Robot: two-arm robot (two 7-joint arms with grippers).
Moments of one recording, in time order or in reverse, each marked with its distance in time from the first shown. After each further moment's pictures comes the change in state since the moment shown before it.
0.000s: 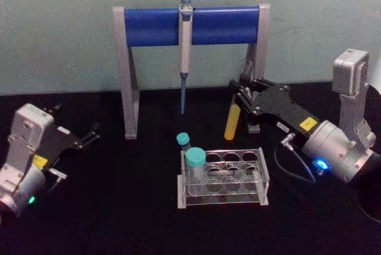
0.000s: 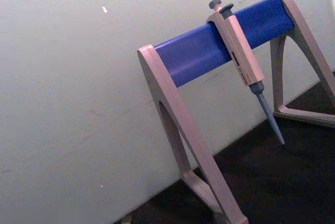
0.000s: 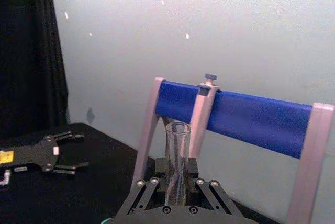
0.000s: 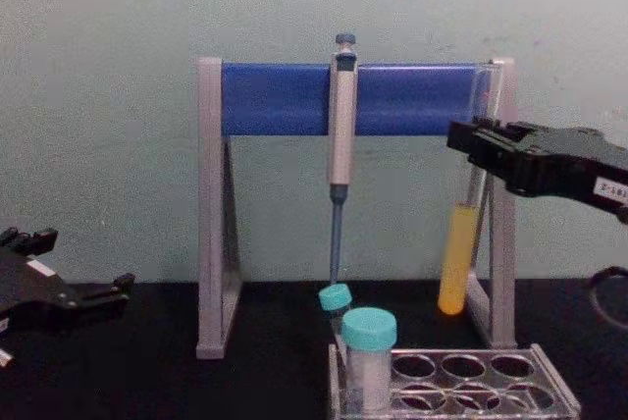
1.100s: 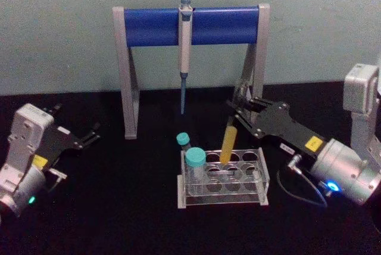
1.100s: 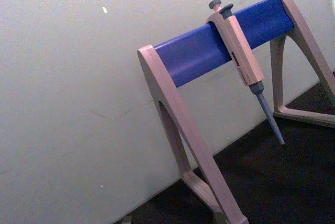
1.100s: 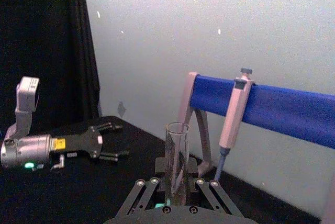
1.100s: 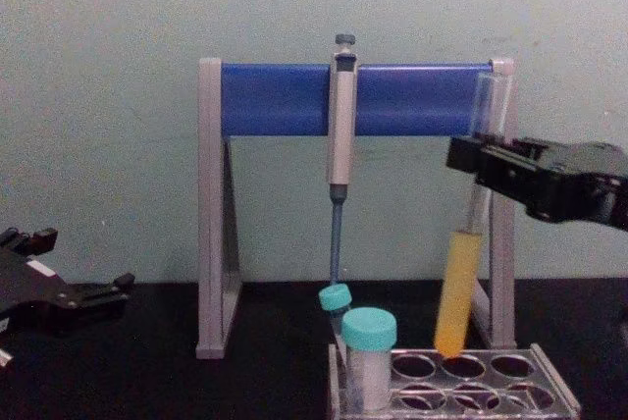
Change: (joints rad) left arm 0.000 0.000 0.000 0.000 0.000 0.000 0.000; right arm -0.107 0.070 0.012 -0.147 0.053 0.054 0.047
